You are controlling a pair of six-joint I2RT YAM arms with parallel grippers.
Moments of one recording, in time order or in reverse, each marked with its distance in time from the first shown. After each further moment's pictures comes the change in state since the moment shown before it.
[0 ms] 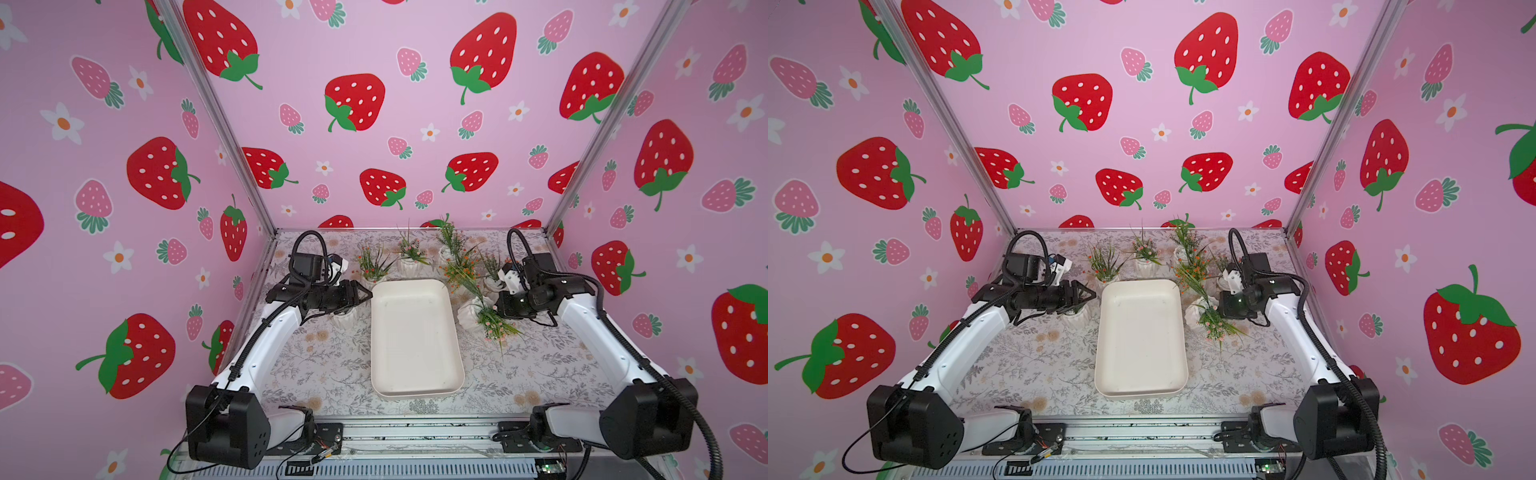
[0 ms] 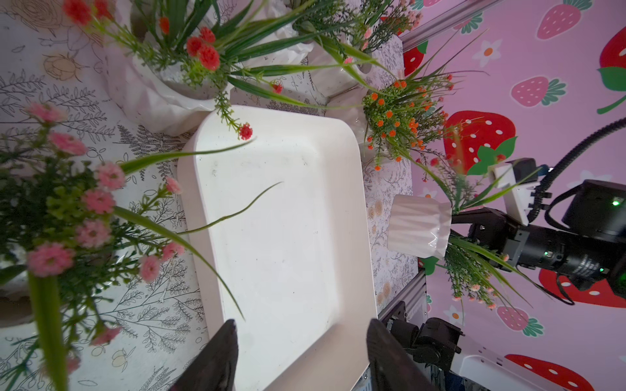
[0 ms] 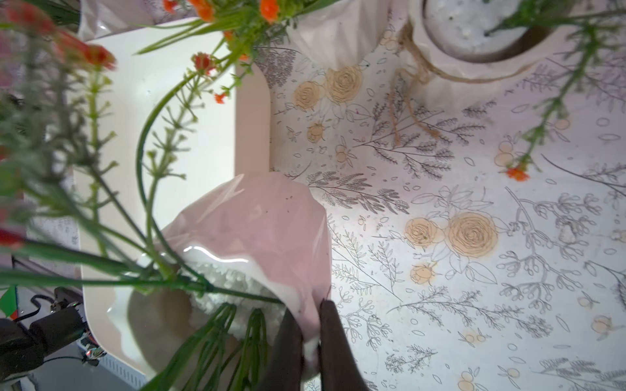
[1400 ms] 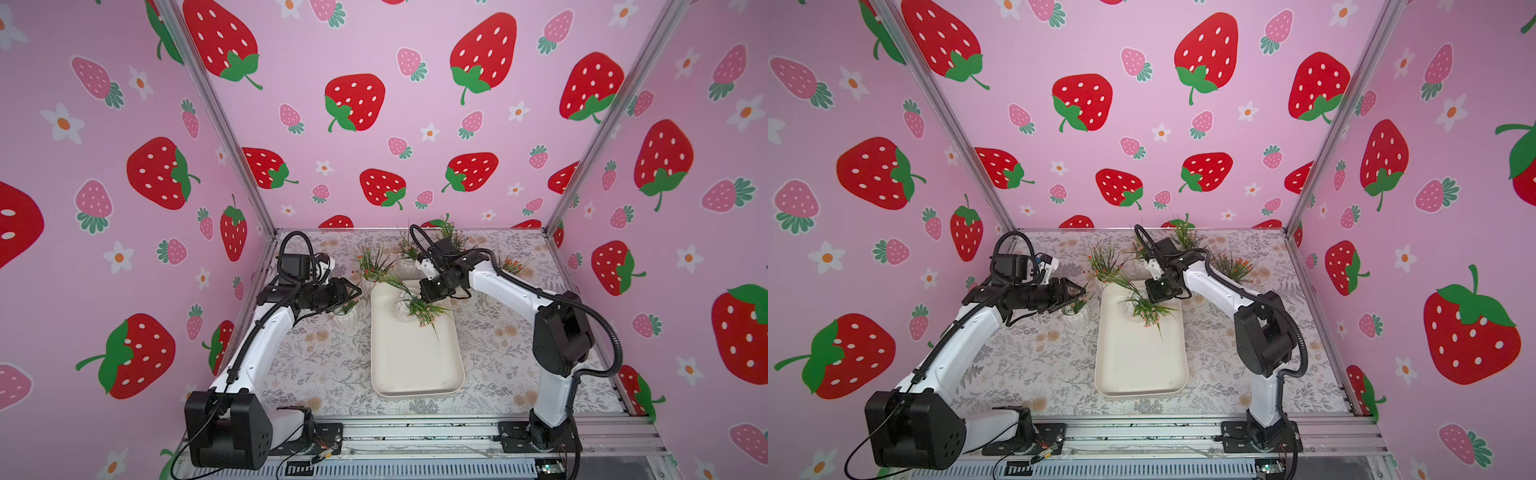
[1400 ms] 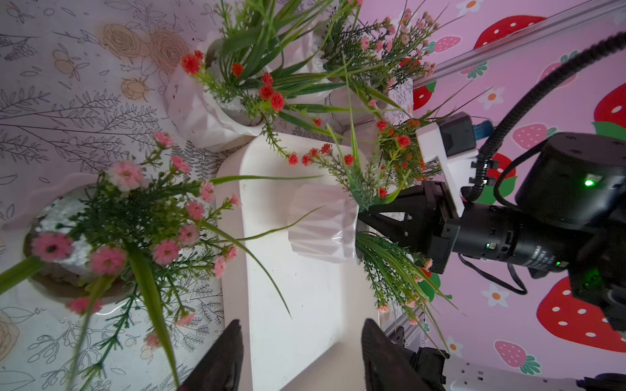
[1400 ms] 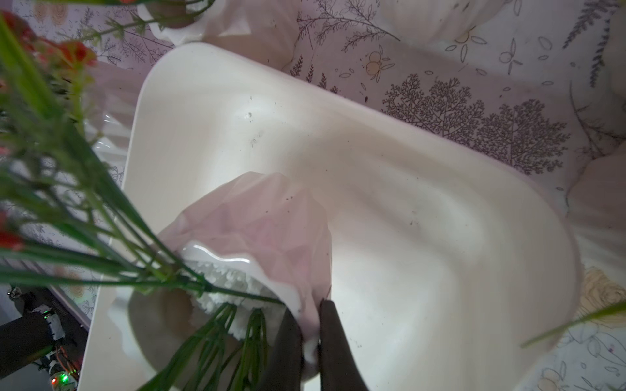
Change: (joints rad) left arm 0.089 -0.014 -0.013 0.003 -0.006 -0.026; right arm 0.456 0.613 0.462 0.183 0.108 0.097
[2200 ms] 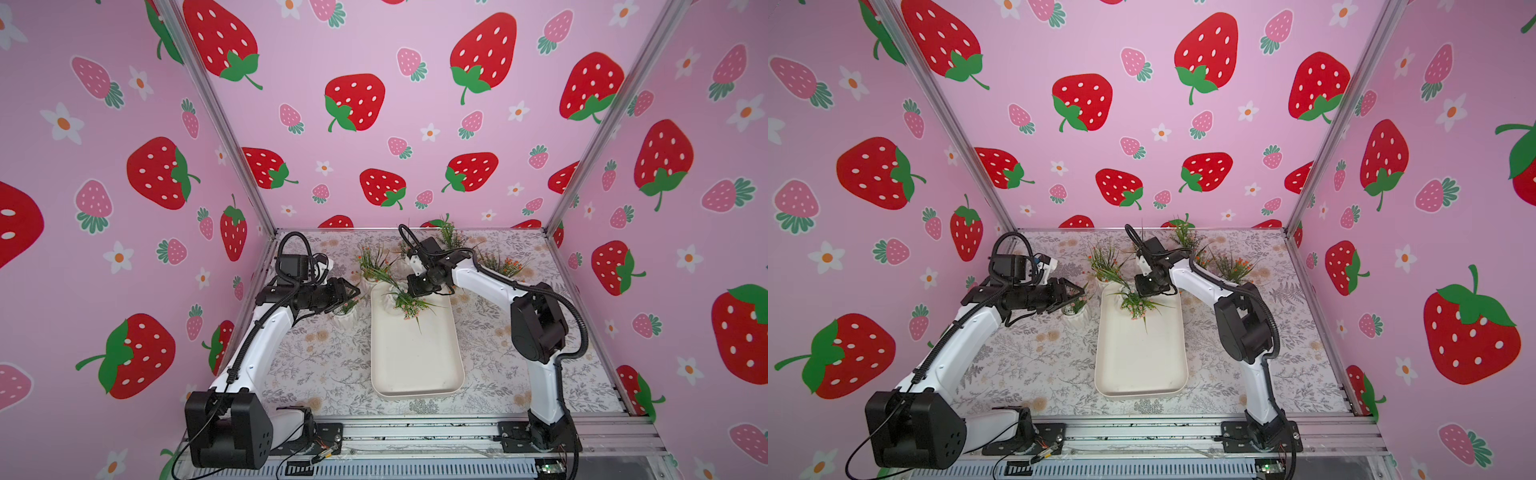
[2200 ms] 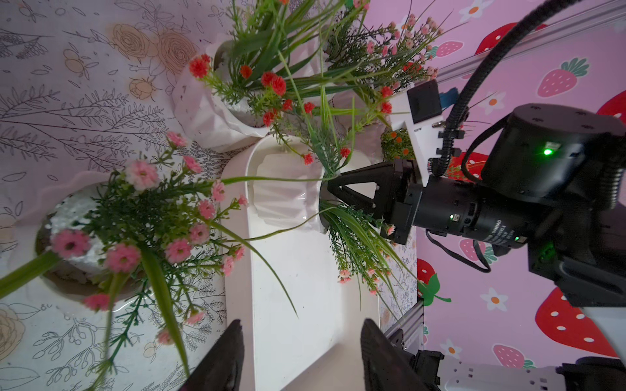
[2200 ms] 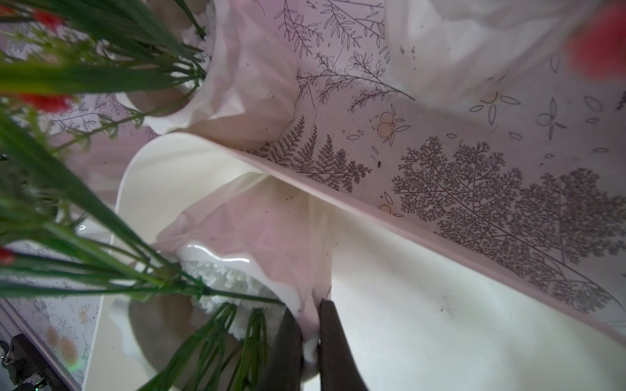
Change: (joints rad) left arm 0.014 0.000 -0.003 0.001 0.003 -0.002; right arm 0.021 0.163 0.123 0.086 0.019 0.088
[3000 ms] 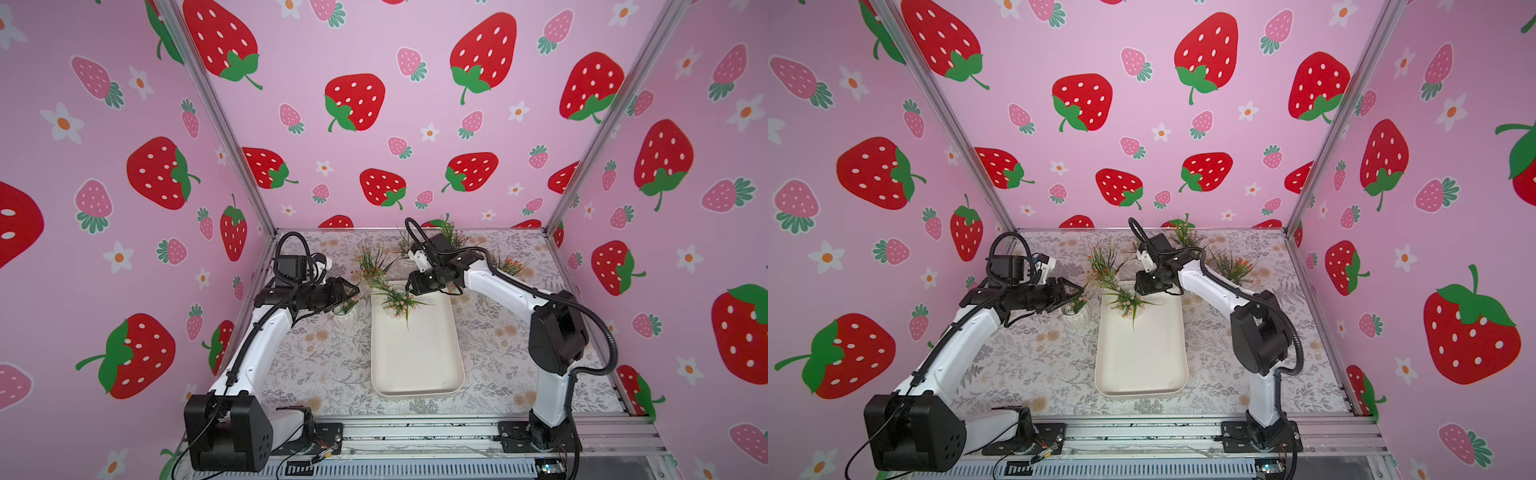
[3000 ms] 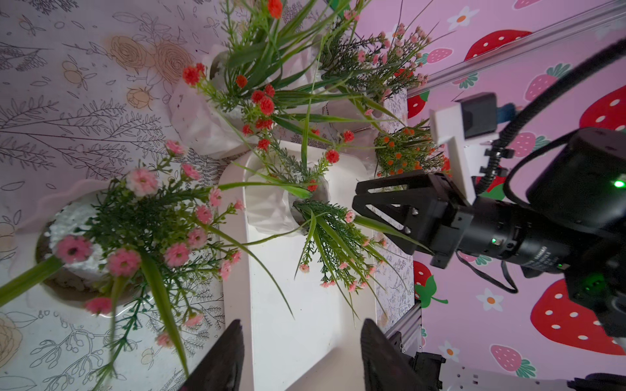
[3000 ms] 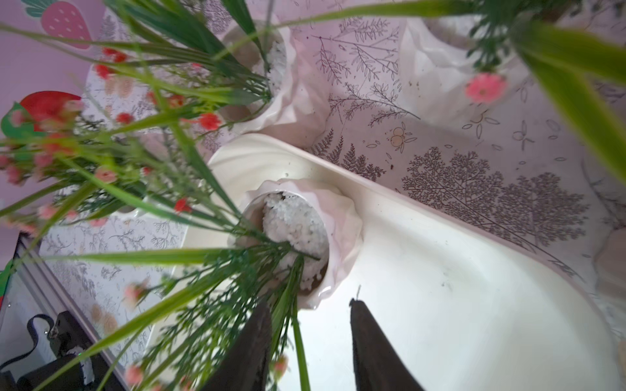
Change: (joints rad) left arm 0.010 -0.023 -0.022 0.033 0.026 -0.005; right arm -0.006 -0.199 -0.120 0.044 -0.024 -0.023
